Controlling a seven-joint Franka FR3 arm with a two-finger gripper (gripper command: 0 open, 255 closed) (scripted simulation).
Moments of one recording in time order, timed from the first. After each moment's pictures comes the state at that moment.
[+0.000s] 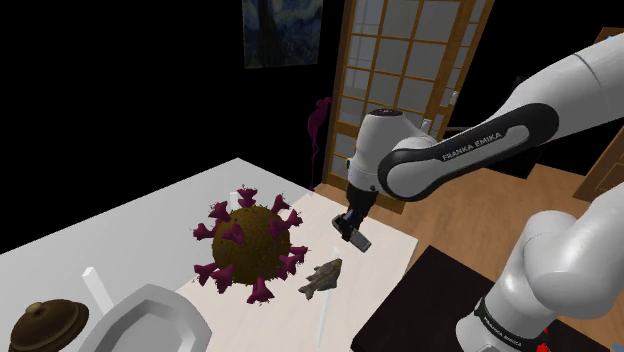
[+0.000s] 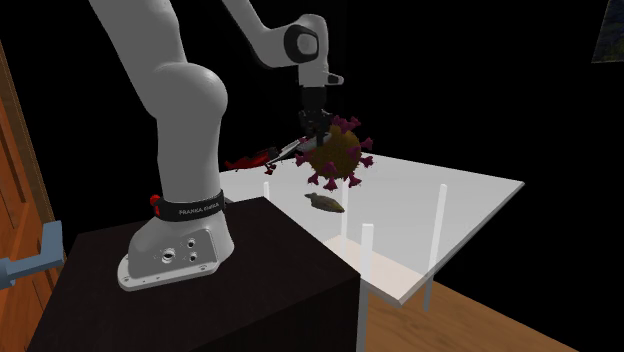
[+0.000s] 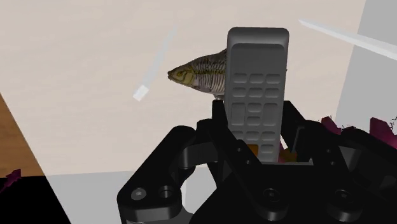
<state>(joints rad) 0.15 -0.35 0.18 -2.65 0.10 2.35 0.15</state>
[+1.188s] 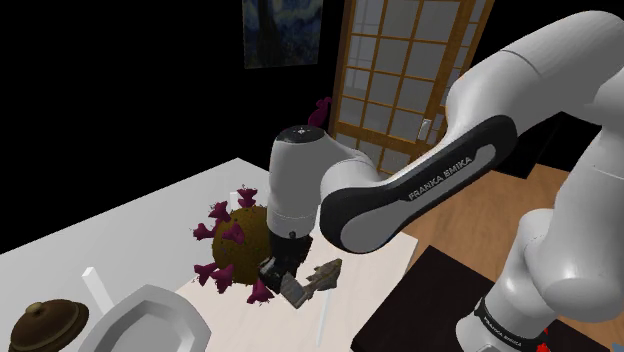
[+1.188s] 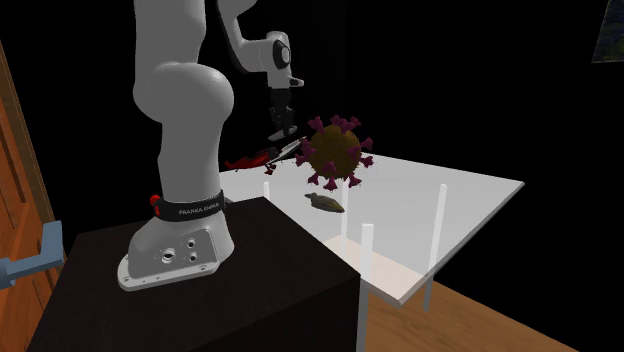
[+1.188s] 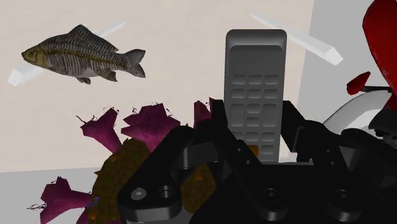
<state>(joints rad) 0.30 0.04 0.47 -2.23 -0.04 2.31 0.68</state>
